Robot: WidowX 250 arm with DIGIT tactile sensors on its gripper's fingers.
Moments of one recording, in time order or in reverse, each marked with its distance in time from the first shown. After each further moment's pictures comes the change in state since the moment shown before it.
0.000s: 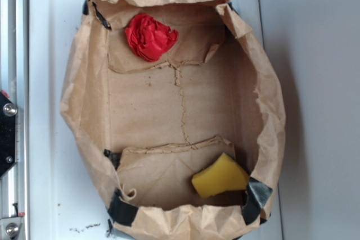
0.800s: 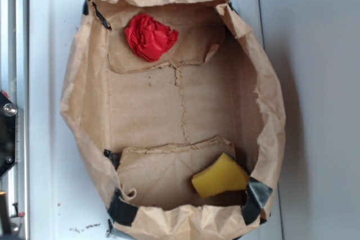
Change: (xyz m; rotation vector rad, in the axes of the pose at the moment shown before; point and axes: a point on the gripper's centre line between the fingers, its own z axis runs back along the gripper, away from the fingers) arm 0.043 -0.009 -0.021 -0.009 -0.047 0.110
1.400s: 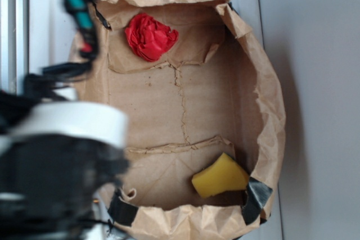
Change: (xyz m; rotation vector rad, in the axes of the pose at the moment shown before) arm 0.054 -0.010 -0.029 -0.041 -0.060 -0.006
